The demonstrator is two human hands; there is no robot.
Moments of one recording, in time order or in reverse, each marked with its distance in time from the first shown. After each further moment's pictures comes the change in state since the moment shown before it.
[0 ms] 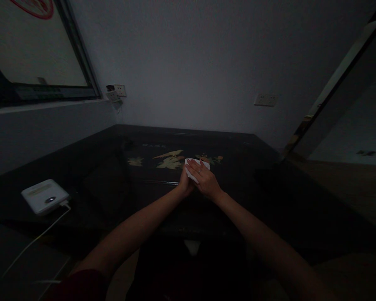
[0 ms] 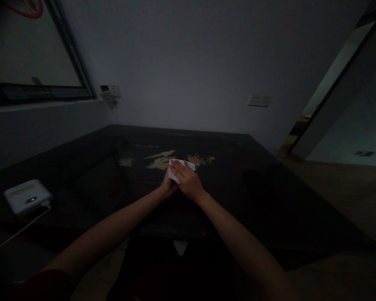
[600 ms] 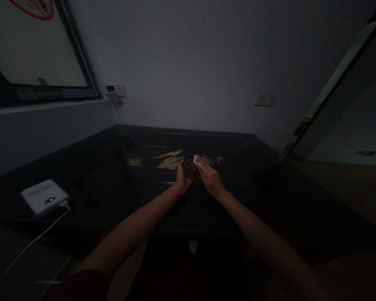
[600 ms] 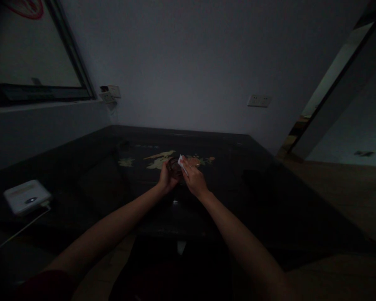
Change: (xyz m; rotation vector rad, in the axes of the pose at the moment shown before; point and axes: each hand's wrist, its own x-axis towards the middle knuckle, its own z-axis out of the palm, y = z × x) left_hand 0.011 0.016 -0.002 -0.012 0.050 -0.047; right_hand -0.006 0.016 0.004 0.223 0.086 0.350
